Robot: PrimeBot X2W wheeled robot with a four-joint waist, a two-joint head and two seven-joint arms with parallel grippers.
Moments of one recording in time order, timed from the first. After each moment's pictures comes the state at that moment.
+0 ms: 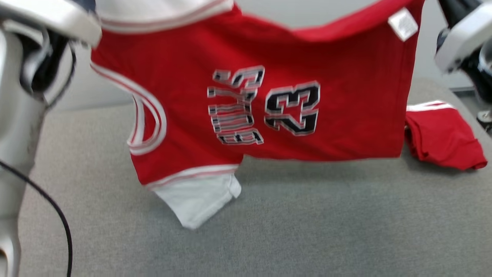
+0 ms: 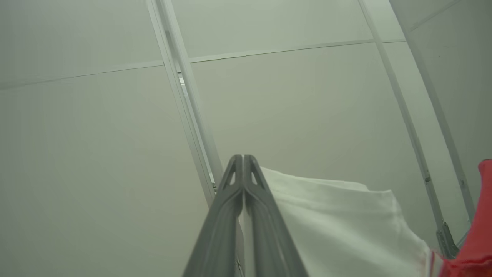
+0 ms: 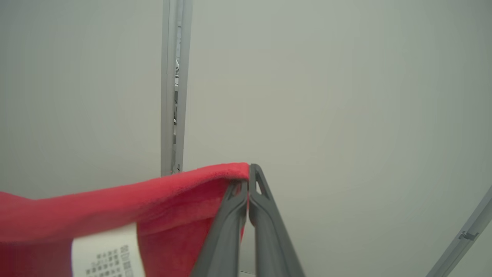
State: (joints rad) left arm -1.02 0.39 -0.37 0.37 -0.48 -0.13 -0.09; right arm -1.03 -0.43 0.48 0.62 0.55 0.13 0.06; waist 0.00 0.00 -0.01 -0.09
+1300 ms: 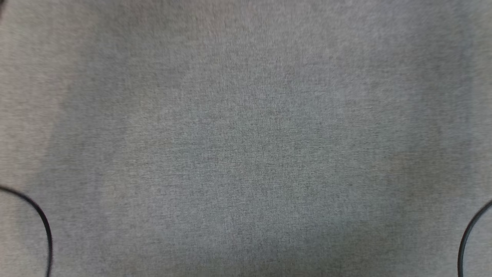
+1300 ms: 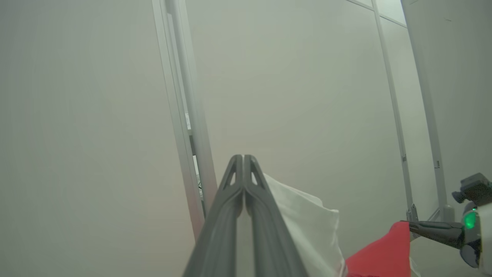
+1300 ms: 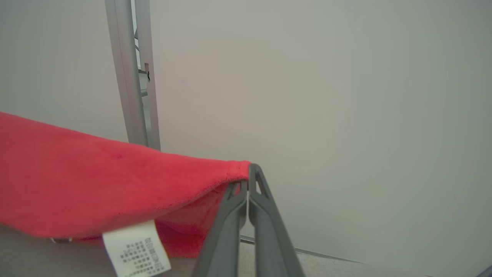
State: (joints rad) left arm -1.31 0.45 -0.41 0.12 -0.52 -0.13 -0.26; right arm -1.40 -0.24 0.20 0.90 0.15 0.13 -0.26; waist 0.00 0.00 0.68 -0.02
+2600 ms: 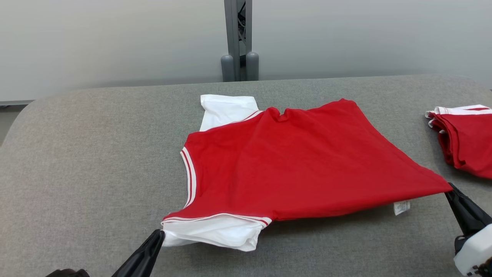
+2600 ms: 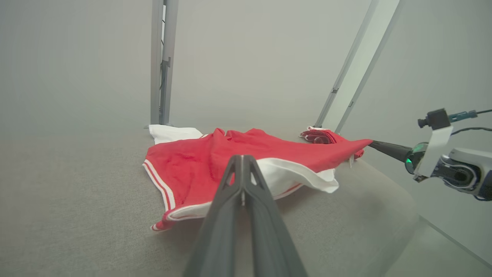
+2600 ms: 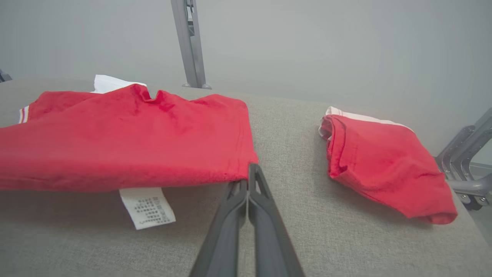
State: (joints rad) left arm 0.26 0.51 -0.32 -0.35 -0.67 -0.11 -0.16; right arm -0.13 -0.53 0.25 0.34 0.54 0.13 -0.13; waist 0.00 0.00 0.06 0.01
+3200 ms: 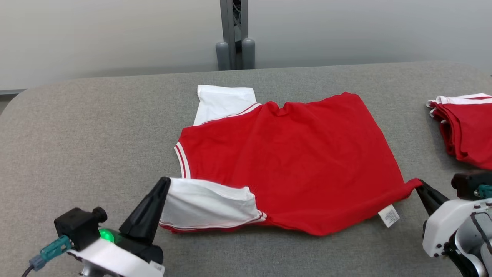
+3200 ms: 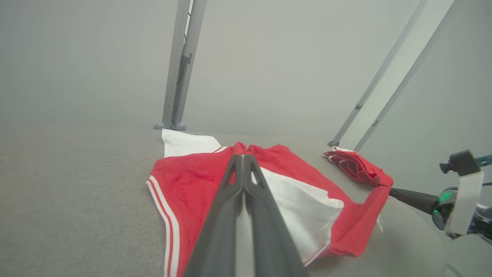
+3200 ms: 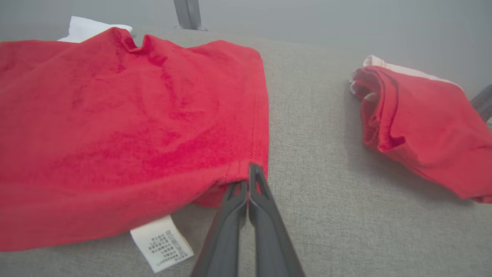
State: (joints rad) left arm 0.02 0.38 -0.36 -0.18 -0.75 -0.06 -0.08; right arm -0.15 -0.36 0.14 0.26 0.36 0.13 0.22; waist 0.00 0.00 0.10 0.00
